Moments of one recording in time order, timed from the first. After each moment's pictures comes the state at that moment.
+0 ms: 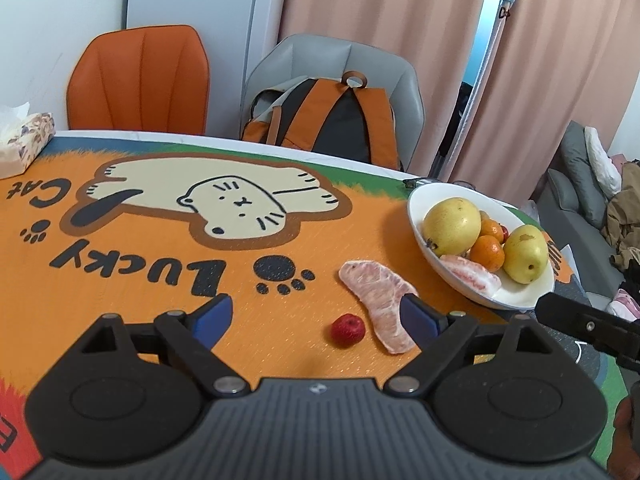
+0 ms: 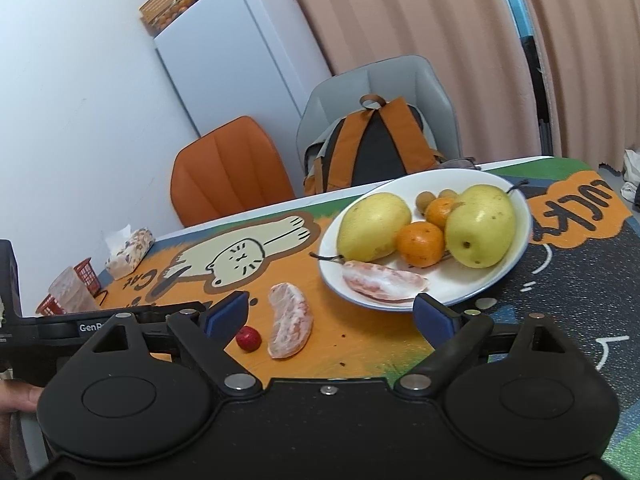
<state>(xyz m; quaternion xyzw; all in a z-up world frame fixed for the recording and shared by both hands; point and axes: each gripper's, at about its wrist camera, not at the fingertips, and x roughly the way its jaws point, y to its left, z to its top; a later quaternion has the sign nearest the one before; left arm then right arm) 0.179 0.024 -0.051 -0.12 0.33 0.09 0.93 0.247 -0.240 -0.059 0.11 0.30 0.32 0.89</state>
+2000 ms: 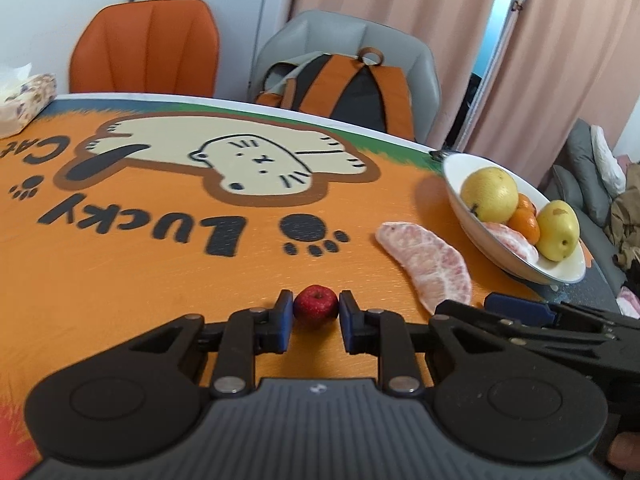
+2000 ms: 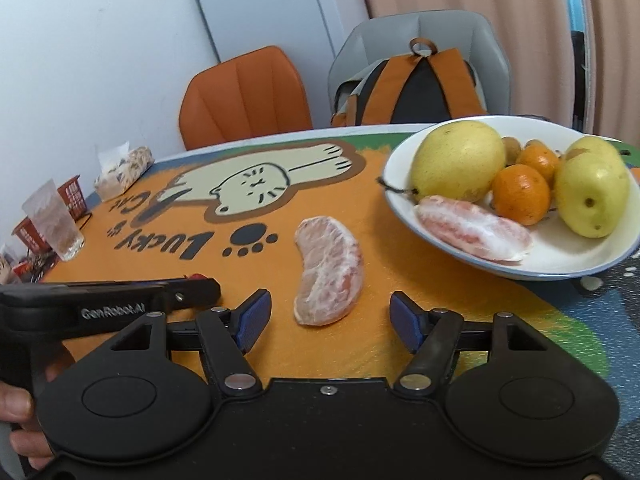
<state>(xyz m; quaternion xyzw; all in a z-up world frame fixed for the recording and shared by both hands) 0.179 0.049 -0.094 -0.14 0.35 0.10 0.92 0.253 -0.149 -0.105 0.01 0.34 0.34 0.88</state>
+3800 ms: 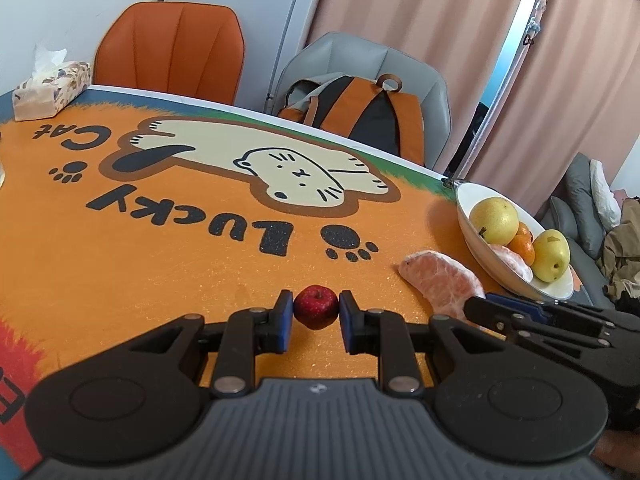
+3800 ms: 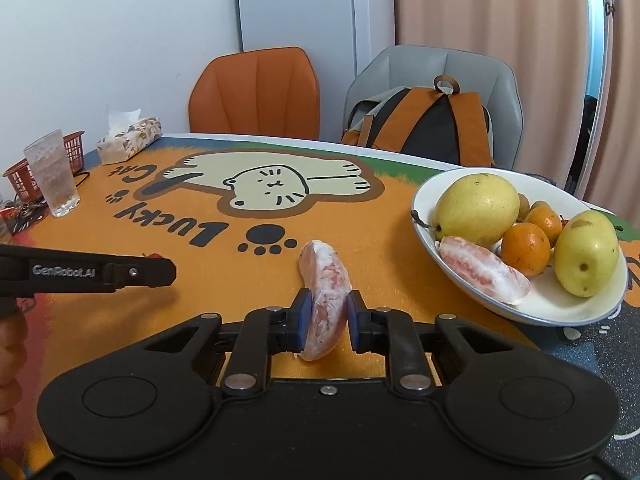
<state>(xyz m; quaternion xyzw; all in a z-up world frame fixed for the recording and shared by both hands) 0.142 0.075 -0.083 -0.18 0.32 0.10 0.92 0.221 -0.129 -0.084 -0.08 0.29 0.33 0.89</state>
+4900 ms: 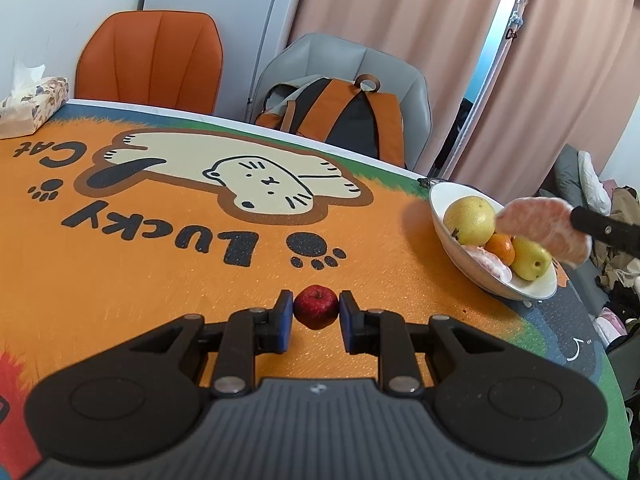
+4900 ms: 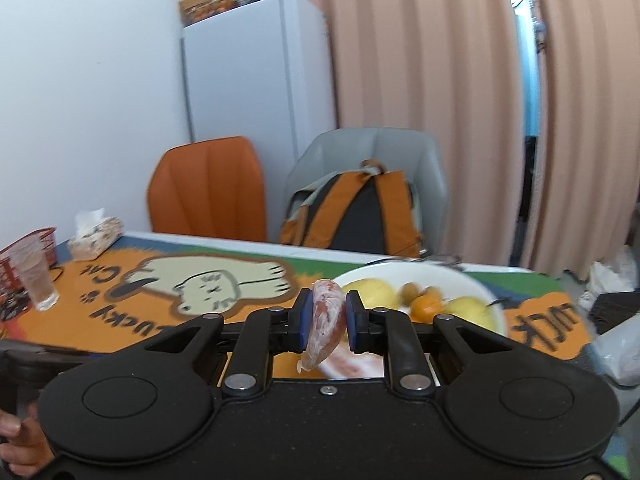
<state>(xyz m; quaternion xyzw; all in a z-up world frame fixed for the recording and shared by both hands) 0.151 0.056 -0.072 -0.16 0.32 0.08 0.93 0.241 -0.211 -0.017 -0.01 0.20 0.26 0.94</state>
